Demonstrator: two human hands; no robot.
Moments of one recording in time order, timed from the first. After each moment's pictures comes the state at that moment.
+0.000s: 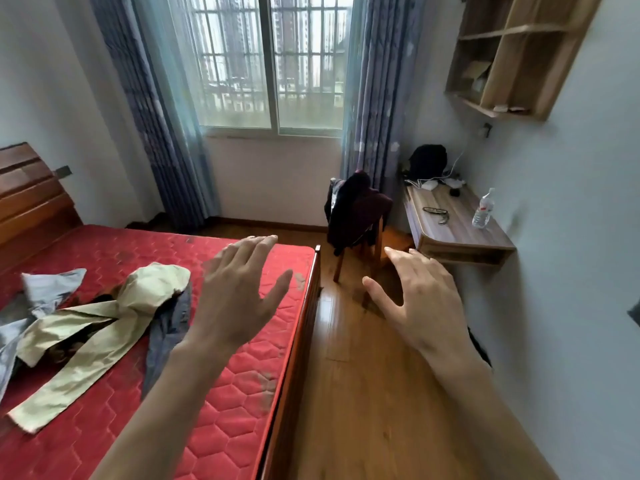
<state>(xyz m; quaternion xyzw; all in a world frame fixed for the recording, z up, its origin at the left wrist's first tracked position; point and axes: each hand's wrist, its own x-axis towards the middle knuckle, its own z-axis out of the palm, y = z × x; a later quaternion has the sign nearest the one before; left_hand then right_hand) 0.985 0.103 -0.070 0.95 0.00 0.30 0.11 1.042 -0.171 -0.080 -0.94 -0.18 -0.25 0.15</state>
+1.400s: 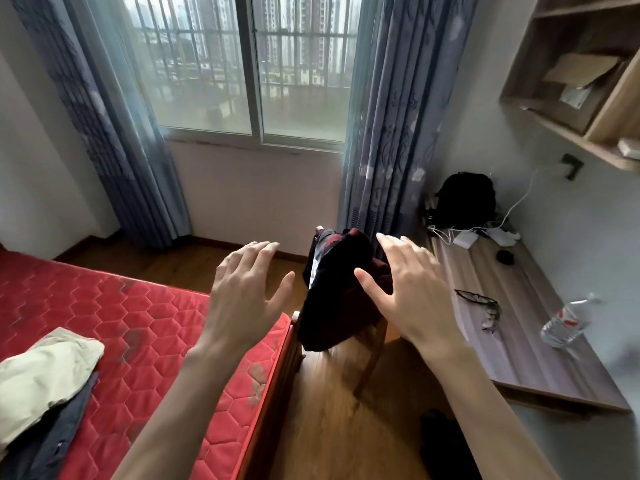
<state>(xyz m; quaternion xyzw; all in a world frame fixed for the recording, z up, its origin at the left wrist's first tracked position) 1.661 0.119 -0.118 0.94 0.06 0.31 0.15 1.742 -0.131 -0.100 -0.93 -0.23 -0.24 0.15</state>
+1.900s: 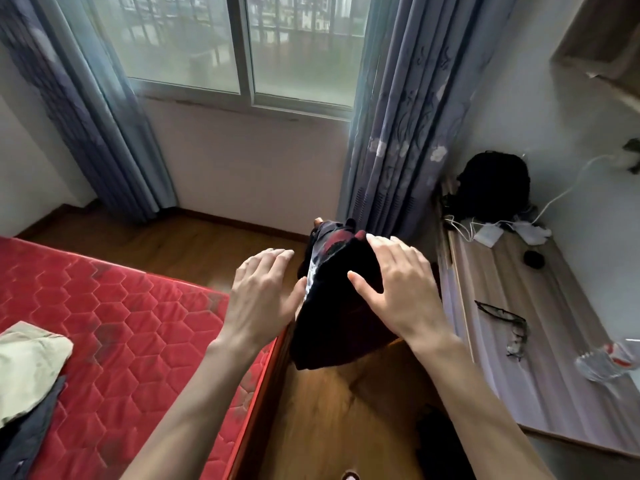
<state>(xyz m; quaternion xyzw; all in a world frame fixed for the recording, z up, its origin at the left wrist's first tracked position) 1.845 0.160 -0.193 0.96 0.06 0.23 0.17 1.921 -0.070 -0.155 -0.94 -0.25 -0.17 0.13</state>
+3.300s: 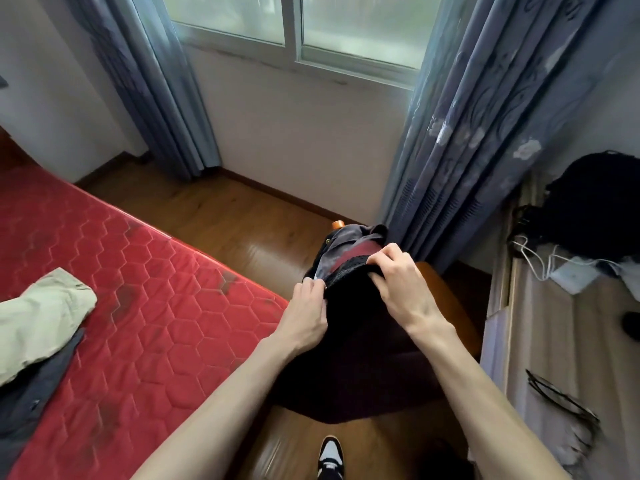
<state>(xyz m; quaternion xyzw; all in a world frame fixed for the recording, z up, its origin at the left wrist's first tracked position) 2.034 0.117 -0.310 0.94 0.16 -0.01 0.31 2.152 -0.045 -0.238 -0.91 -0.36 0.00 0.23</state>
